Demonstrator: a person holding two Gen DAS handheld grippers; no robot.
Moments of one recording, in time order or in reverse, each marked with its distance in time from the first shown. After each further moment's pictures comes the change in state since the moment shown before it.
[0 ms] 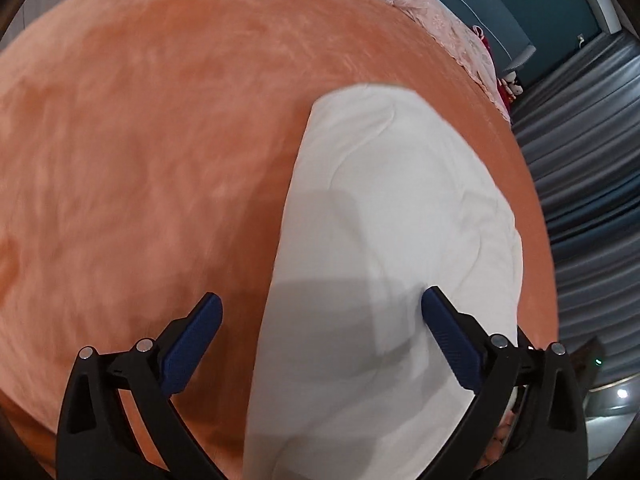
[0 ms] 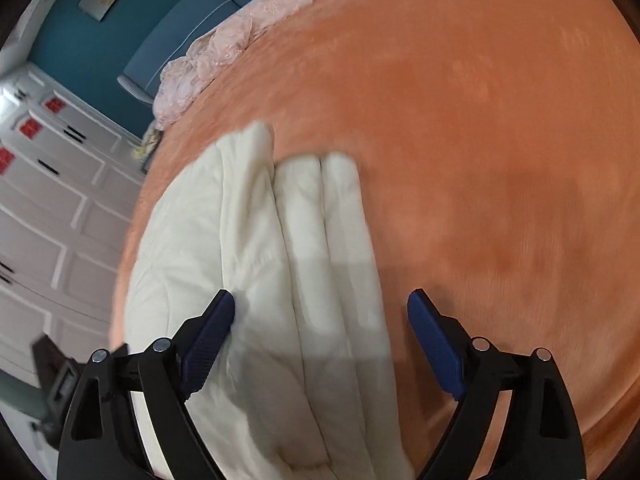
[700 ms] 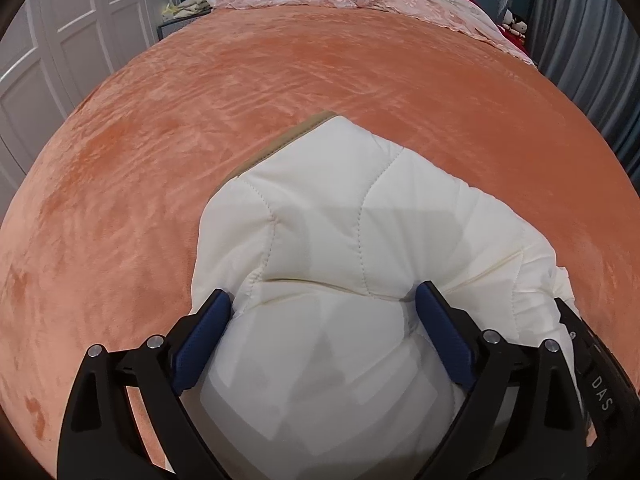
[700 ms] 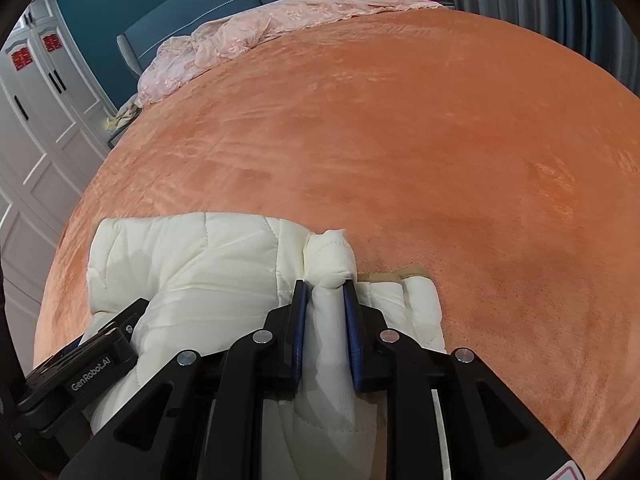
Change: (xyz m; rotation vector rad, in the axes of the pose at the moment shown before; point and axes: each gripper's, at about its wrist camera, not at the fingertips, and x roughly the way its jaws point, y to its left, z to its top) left arm 0.102 -0.105 0.056 0.354 -0.159 0.368; right arm 0.078 0.064 0.057 -0.254 -0.126 -0.240
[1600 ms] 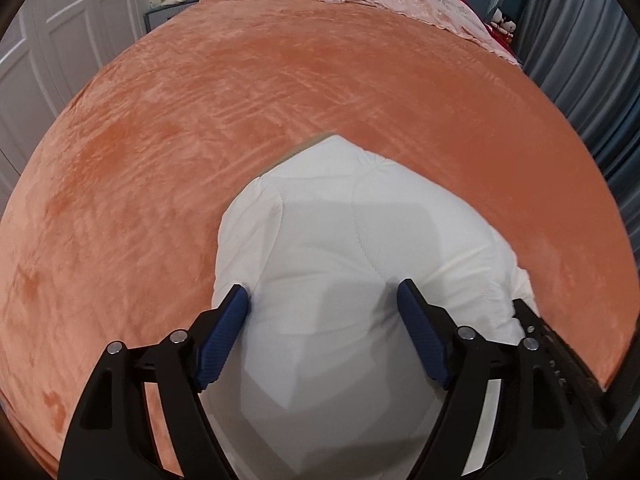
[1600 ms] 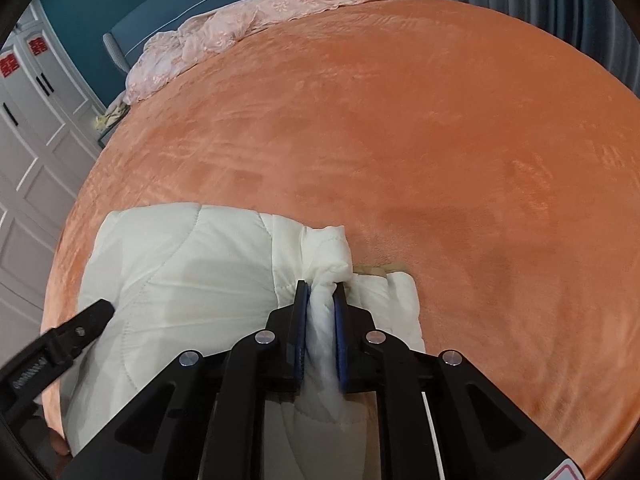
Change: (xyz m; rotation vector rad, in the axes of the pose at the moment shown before) left arm -0.041 0.005 0.014 -0.009 0.058 -0.090; right arm -0.016 -0.005 0.011 0.032 0.064 -0.021
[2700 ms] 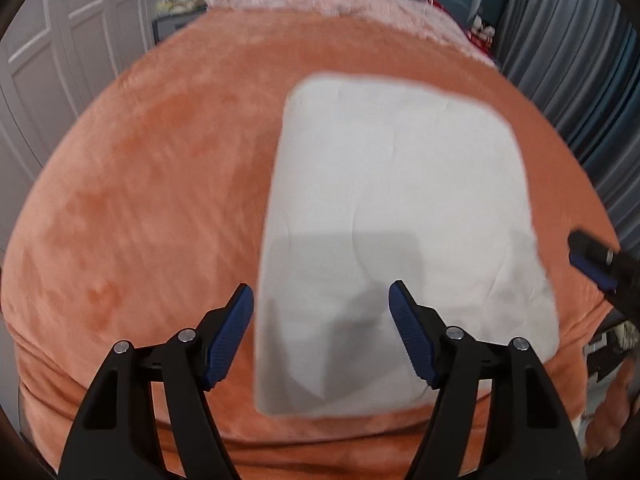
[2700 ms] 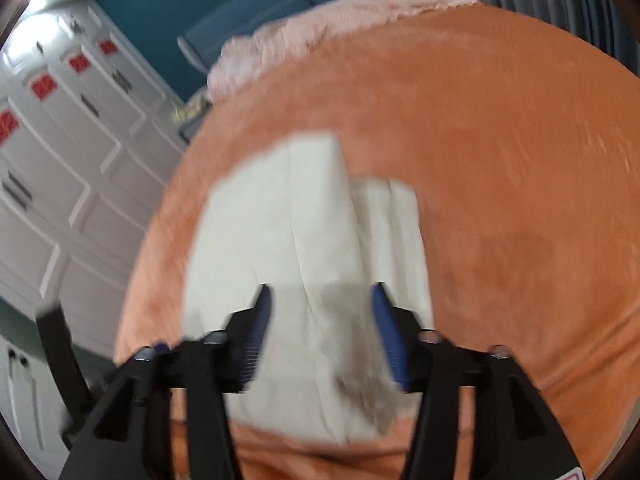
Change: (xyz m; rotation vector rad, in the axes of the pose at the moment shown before) left arm -0.123 0.056 -0.109 0.022 -0.073 -0.050; right arm -0.158 0.001 -0.033 -0.027 -0.007 0.283
